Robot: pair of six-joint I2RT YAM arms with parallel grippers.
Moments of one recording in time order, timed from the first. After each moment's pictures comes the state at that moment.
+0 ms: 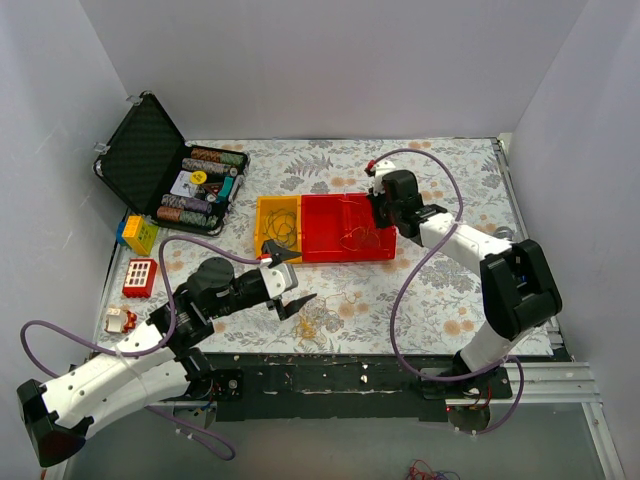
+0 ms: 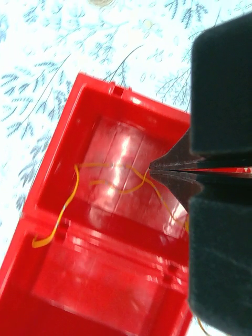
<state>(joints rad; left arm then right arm) -0.89 0.68 0.62 -0.07 0.25 0.34 0.51 1.63 1.07 -0.09 0.02 0.01</state>
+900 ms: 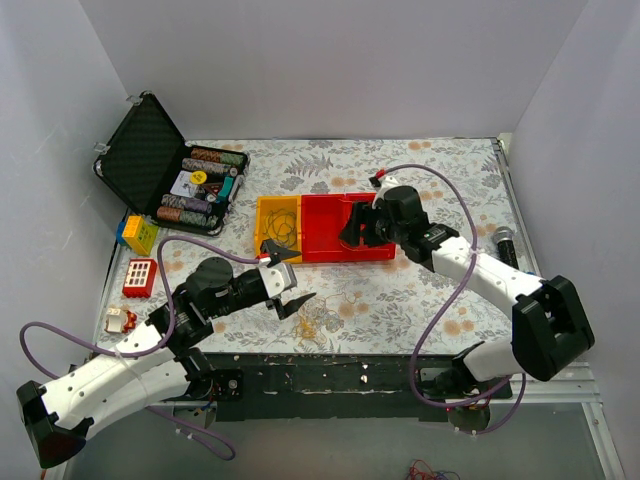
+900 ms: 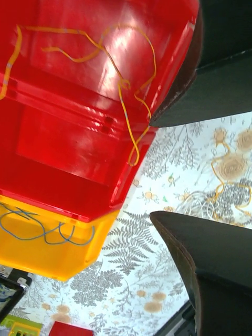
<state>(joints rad) -0.89 0.67 0.62 -0.07 0.25 0.34 0.58 1.37 0.93 -0.10 -0.17 0.43</state>
